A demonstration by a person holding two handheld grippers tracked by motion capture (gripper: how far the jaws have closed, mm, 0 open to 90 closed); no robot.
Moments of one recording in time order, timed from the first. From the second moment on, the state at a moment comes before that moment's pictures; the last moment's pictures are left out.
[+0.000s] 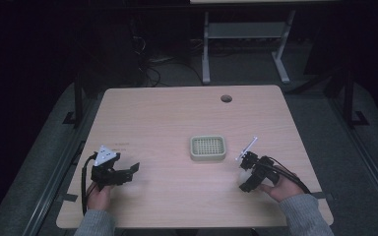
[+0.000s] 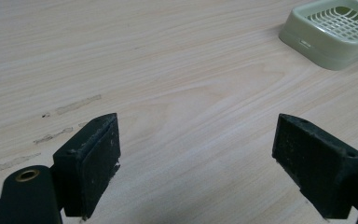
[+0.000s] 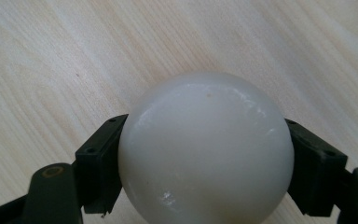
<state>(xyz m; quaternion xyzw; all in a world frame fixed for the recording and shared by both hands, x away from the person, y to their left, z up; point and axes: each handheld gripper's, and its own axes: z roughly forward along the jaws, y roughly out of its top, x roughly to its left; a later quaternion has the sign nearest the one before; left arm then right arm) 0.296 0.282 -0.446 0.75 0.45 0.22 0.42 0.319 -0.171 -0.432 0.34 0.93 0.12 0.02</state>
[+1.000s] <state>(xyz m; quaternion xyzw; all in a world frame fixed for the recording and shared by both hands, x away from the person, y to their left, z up) 0.295 0.282 -0.446 0.76 0.46 0.22 0.41 0.339 -0.162 -0.408 0.32 0.94 0.13 0.01</state>
